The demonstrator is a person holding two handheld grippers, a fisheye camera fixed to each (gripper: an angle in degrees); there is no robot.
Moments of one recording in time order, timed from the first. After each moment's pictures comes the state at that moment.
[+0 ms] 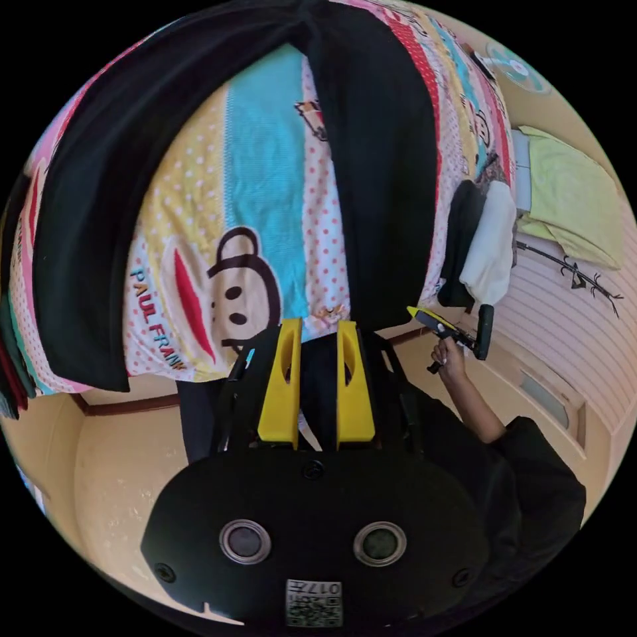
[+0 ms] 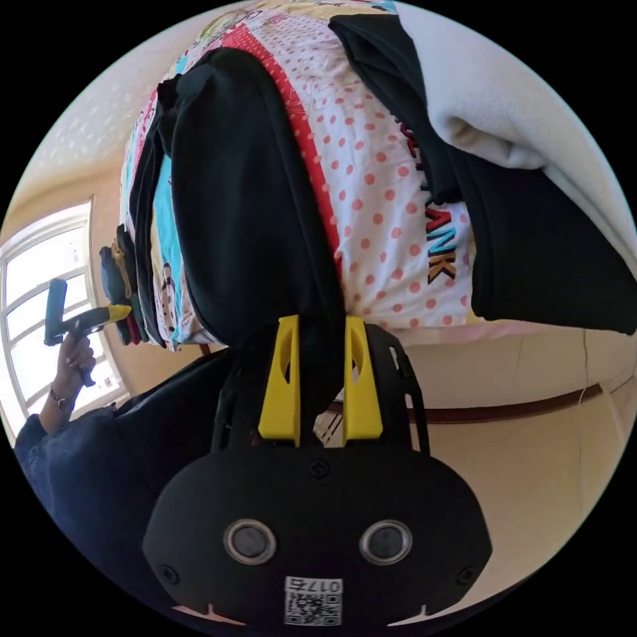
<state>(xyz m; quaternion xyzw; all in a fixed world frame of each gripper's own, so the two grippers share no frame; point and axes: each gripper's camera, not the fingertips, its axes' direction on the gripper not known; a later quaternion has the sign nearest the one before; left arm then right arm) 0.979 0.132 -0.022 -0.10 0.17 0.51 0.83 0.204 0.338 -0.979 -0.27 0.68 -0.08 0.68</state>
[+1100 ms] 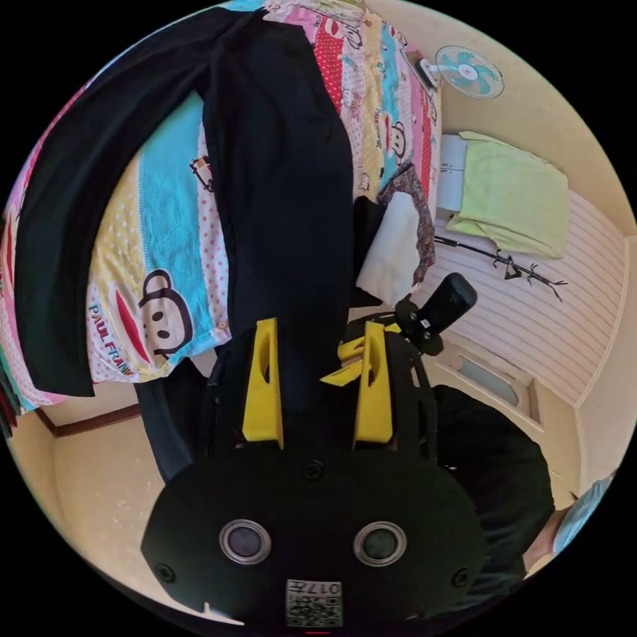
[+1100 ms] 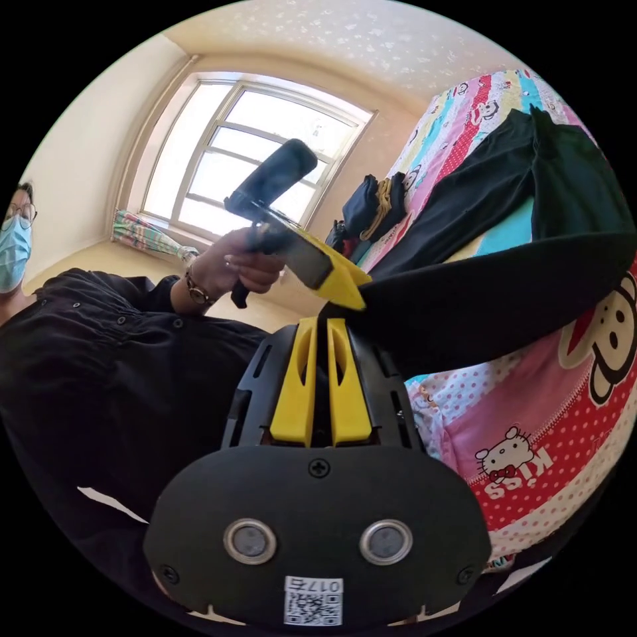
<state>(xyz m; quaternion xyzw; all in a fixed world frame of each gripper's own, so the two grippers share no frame) 0.942 0.119 -0.190 -0.15 0.25 0.52 0.81 0.079 0.397 -0.883 -0.60 0.26 -0.24 0.72</state>
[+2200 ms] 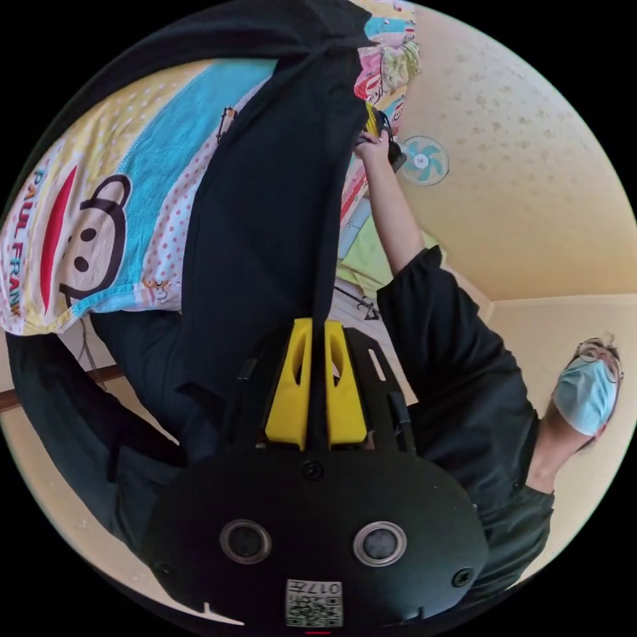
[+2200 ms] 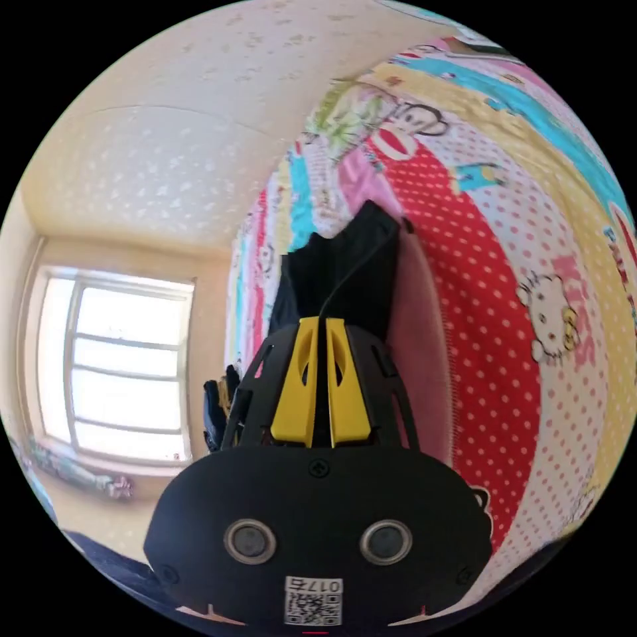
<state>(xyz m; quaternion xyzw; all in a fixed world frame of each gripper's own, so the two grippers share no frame) 0.811 0.048 -0.214 -0.30 0.60 0.32 0.67 0.227 0.013 -0.703 -0.21 0.48 -0.22 0.82</state>
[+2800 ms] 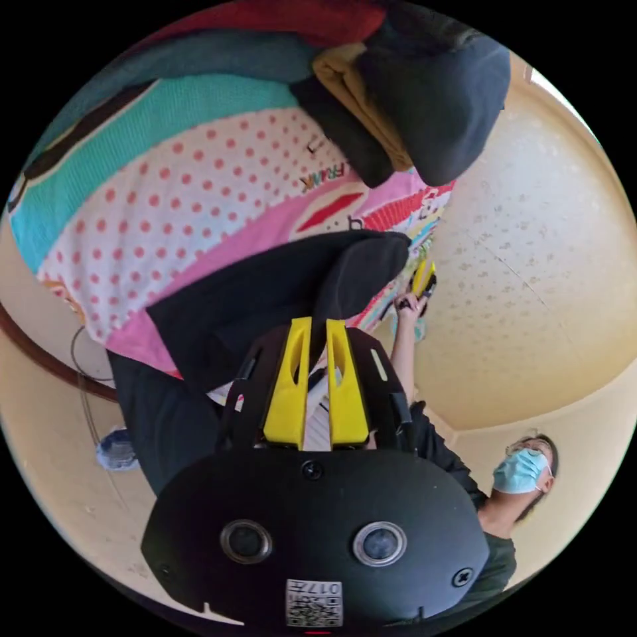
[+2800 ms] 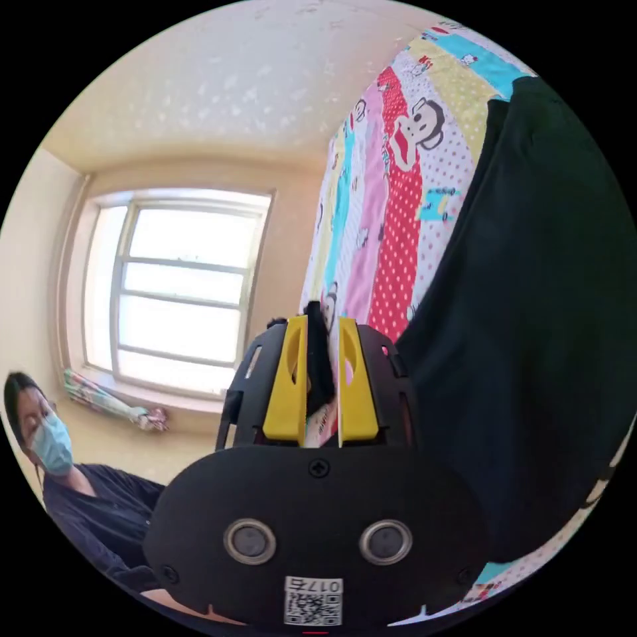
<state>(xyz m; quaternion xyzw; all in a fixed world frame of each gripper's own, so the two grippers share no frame) 0.605 -0.289 -0.192 -0.19 0.61 0.07 0.77 0.436 0.186 -0.516 -0.42 0.35 -0.18 0.82</state>
